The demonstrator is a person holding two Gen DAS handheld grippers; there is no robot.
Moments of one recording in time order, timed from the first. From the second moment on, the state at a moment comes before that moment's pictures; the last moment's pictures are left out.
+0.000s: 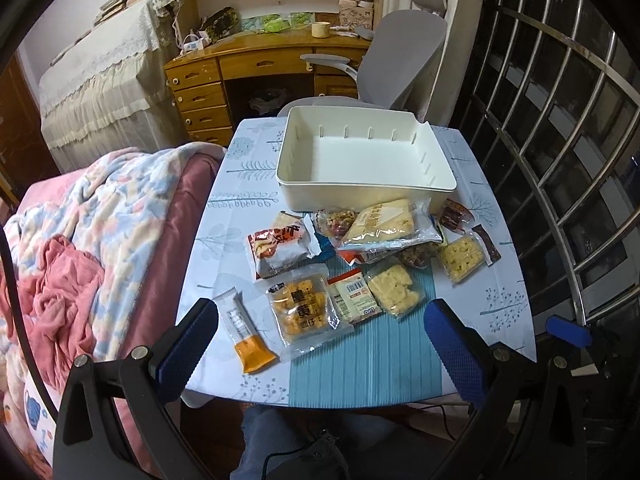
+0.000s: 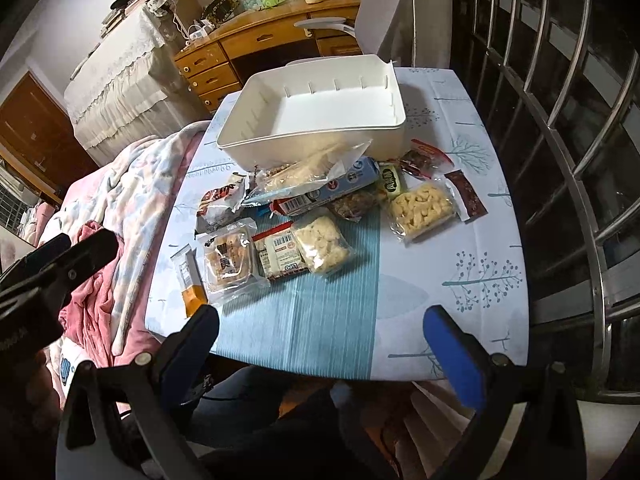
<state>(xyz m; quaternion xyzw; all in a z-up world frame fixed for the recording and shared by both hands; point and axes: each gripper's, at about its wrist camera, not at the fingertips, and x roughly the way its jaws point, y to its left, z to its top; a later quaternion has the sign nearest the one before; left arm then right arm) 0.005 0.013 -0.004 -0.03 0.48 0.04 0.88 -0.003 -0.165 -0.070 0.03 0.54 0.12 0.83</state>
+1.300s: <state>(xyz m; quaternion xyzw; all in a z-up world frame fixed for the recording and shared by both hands) 0.102 0.221 -0.045 0.02 0.52 -0.14 0.84 0.011 0.007 -0.097 0.15 0.51 -0.08 0.84</state>
